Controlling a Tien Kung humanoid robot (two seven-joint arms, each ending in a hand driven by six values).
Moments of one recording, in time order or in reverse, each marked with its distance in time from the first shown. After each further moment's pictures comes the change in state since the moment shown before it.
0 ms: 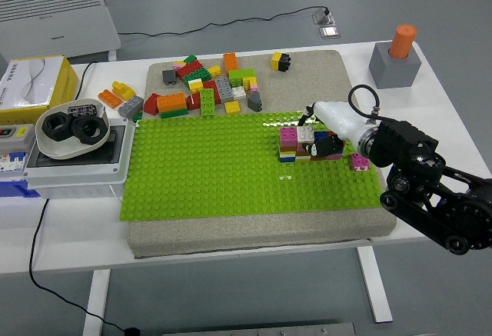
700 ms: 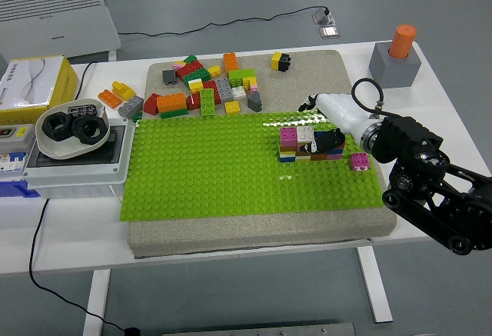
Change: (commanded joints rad) left arm -0.006 0.008 0.005 0.000 -0.004 0.001 -0.001; right arm -0.018 -0.010 0.045 0.050 -0.058 -0.012 -0.021
